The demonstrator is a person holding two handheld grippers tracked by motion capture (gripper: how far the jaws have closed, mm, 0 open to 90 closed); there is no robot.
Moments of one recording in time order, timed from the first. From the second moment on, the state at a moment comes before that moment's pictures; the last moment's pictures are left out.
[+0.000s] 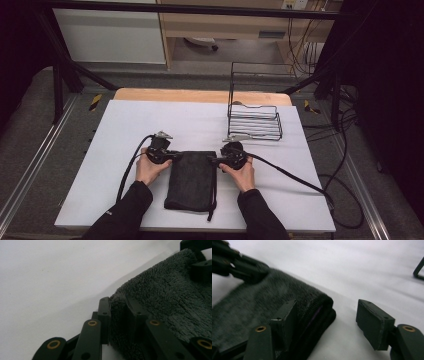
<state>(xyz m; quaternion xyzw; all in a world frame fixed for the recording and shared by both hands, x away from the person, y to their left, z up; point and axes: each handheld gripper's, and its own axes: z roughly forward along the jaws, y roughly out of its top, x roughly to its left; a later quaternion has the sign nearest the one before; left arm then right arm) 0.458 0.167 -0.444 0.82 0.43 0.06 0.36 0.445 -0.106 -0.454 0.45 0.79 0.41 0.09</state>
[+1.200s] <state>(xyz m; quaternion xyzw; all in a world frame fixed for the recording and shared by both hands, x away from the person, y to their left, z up) 0.433 0.179 -0.408 0.82 0.40 0.10 0.40 0.433 -0.108 -0.434 0.44 0.76 0.47 0.02</state>
